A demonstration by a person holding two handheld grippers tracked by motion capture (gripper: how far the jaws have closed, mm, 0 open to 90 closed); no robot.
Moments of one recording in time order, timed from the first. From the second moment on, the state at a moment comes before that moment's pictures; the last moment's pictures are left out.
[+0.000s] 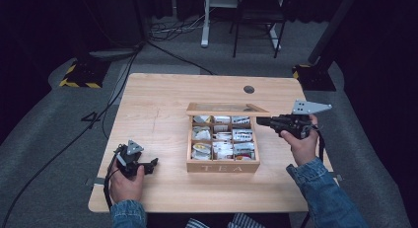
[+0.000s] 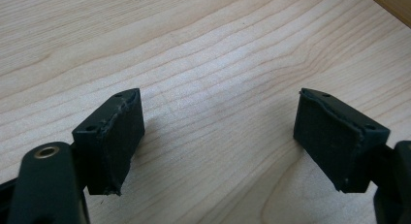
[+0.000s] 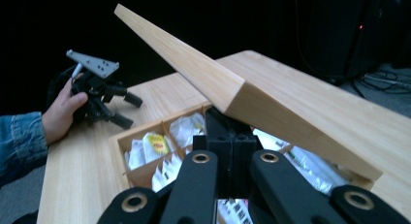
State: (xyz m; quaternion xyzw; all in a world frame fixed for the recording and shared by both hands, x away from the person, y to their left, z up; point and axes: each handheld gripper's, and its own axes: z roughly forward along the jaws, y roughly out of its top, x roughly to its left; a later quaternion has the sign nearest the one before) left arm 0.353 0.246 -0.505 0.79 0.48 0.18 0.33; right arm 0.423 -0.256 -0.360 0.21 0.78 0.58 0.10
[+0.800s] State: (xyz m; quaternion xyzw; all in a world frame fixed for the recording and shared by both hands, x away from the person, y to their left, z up) left arm 0.354 0.246 -0.504 0.79 0.48 0.18 0.33; right arm 0.437 -0.254 -0.351 0.21 0.78 0.59 0.09
